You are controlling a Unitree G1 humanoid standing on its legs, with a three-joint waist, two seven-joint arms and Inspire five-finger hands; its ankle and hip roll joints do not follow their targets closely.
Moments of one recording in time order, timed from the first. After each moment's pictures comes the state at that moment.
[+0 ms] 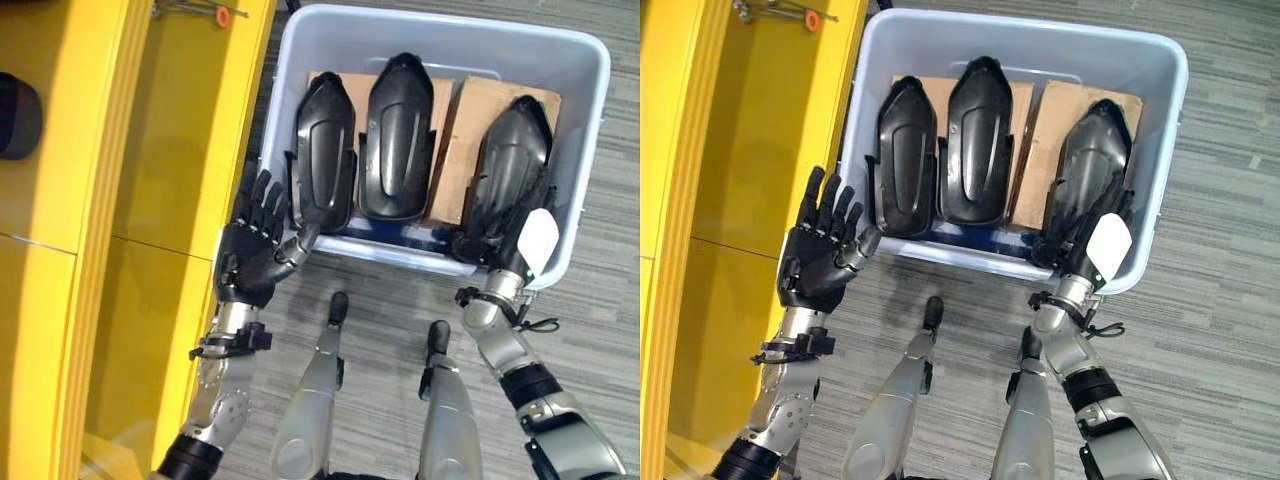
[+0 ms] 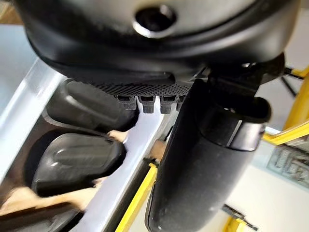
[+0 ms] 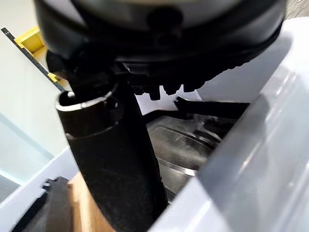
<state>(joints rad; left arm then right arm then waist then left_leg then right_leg) -0.11 0.37 -0.29 -0.02 -0.88 -0.48 -0.06 -0.57 -0.40 0.27 0.55 -0.18 0.09 -0.90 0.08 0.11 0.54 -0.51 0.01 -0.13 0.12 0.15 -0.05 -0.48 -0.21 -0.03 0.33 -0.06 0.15</state>
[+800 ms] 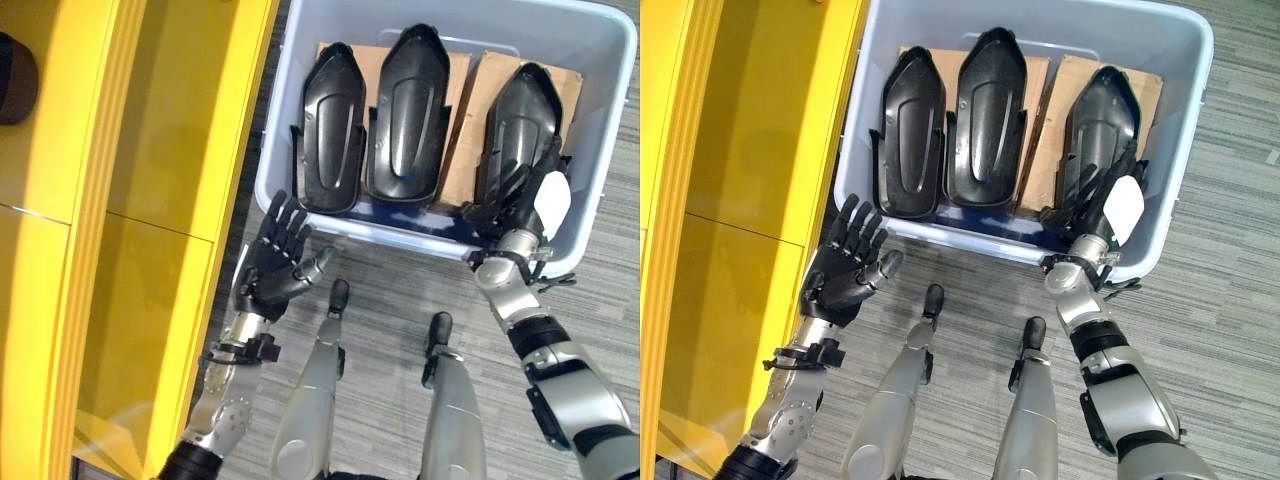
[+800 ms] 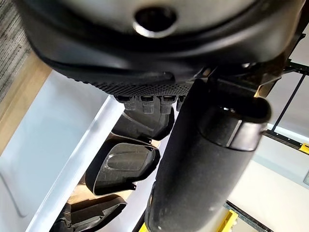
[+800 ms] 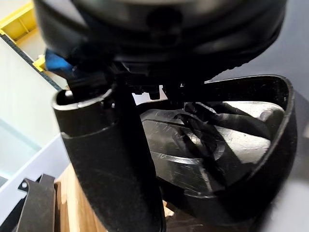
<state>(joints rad) -0.07 0.38 -0.30 -0.01 -0.90 -0.38 -0.10 -0.80 -0.47 0.26 0.79 -0.03 0.03 -0.78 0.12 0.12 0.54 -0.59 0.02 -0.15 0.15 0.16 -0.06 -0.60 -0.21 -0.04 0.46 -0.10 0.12</state>
